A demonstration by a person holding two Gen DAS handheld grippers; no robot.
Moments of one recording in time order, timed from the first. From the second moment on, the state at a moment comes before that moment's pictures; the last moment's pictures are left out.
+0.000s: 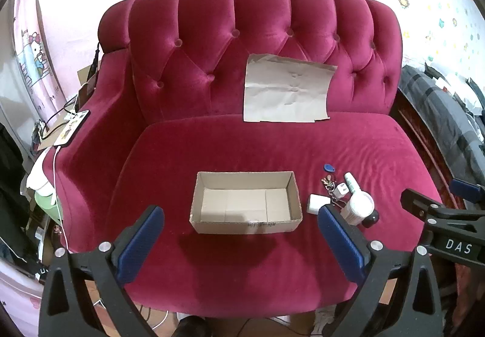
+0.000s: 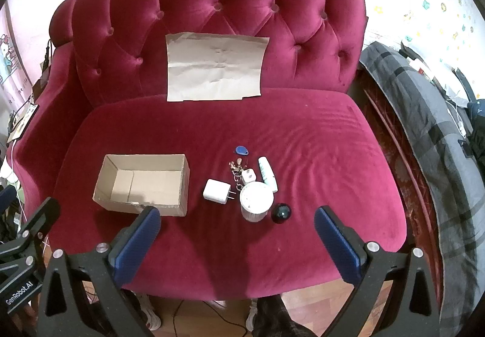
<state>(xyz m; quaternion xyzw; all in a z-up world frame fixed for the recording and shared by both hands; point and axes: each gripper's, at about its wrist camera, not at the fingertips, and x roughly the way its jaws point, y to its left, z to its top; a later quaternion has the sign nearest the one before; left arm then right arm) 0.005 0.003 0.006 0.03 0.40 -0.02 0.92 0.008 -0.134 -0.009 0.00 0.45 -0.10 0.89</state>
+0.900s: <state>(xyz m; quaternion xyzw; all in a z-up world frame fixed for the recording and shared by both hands) 0.007 0.008 0.002 0.02 0.40 -0.01 0.92 0.007 -0.133 -0.005 0.01 0.44 -0.10 0.89</state>
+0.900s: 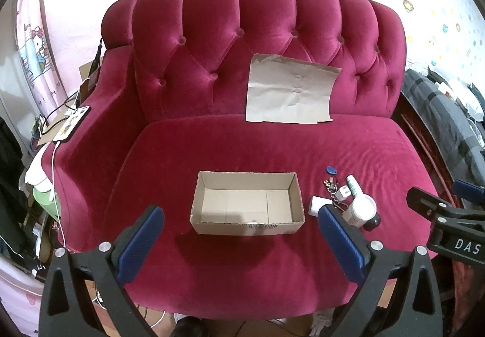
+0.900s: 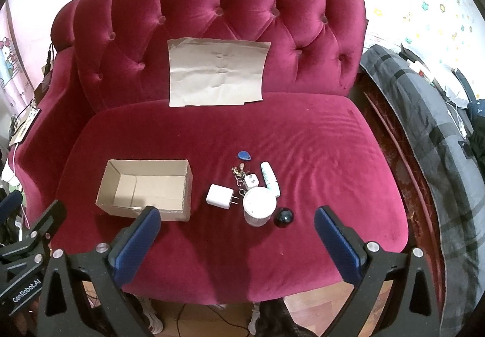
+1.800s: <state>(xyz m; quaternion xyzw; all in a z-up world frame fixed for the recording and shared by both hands) 0.022 0.011 -0.015 0.02 0.41 -0.02 0.91 0.021 -0.137 -0.008 0.02 0.44 -0.09 0.89</state>
